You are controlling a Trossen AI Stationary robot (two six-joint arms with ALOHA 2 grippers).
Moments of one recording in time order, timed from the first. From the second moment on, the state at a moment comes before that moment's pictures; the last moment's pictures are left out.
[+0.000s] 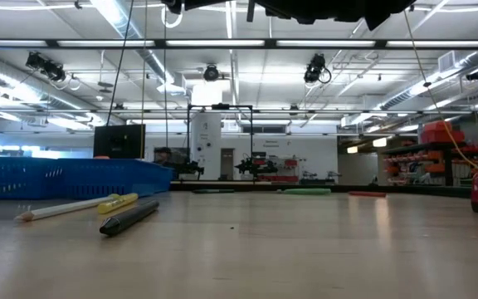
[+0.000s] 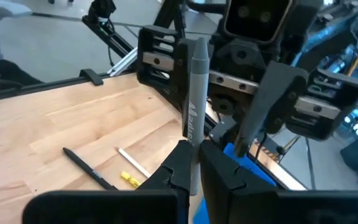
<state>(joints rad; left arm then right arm) -0.35 1.44 0.81 0.58 -0.61 0.29 -0.02 1.42 0.94 0.22 -0.43 -0.68</state>
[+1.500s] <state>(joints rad) -0.21 1.44 0.81 0.69 -0.59 0.51 -0.14 1.42 0.94 0.33 -0.32 -0.80</state>
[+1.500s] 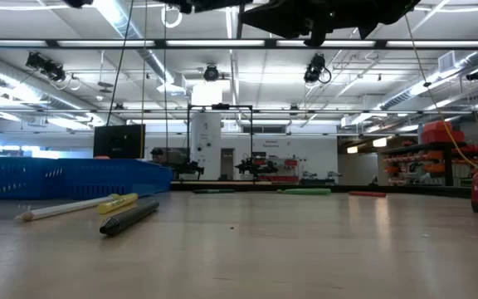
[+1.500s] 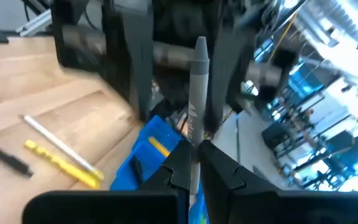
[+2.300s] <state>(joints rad) -0.13 1.44 0.81 0.73 -0.50 0.54 -0.18 1.41 0.95 0.34 -0.34 -0.77</state>
